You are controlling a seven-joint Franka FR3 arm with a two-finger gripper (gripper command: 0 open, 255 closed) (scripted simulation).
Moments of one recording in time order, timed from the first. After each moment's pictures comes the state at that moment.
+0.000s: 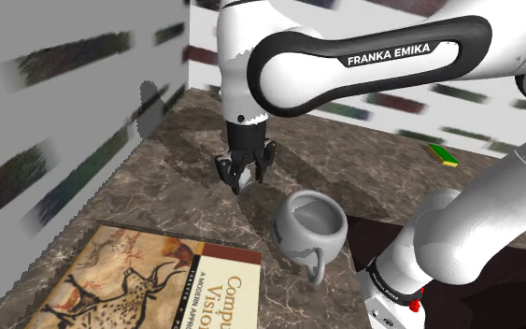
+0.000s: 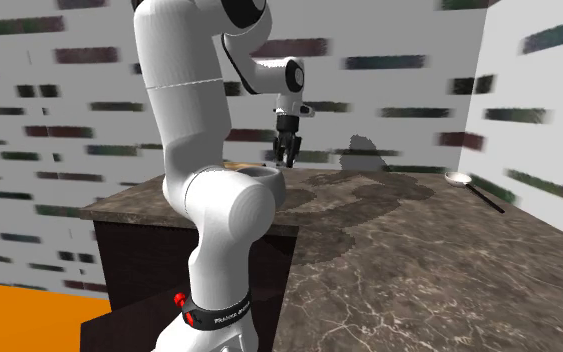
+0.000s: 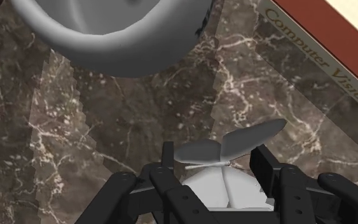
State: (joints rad) arm 0.19 -0.18 0.42 -2.15 0.09 1.78 0.66
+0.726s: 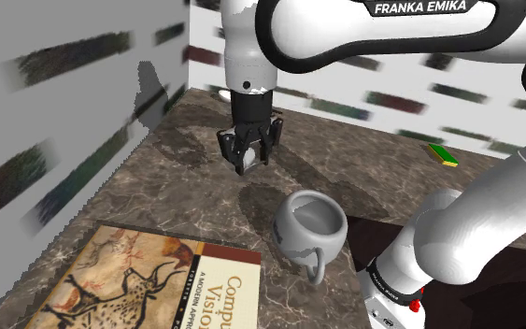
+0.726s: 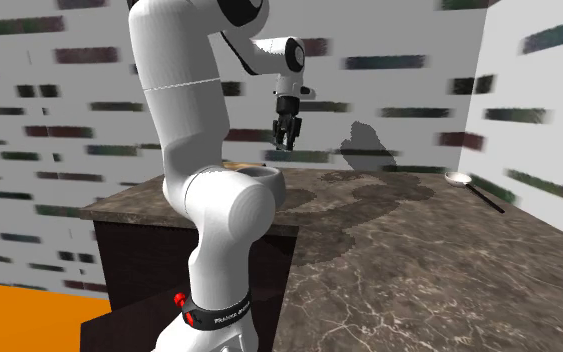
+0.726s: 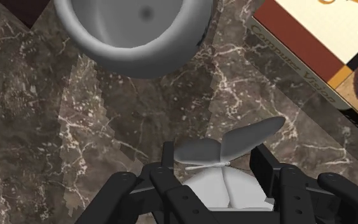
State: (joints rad) arm 0.19 -0.20 0.41 -2.02 0.09 1.63 0.65
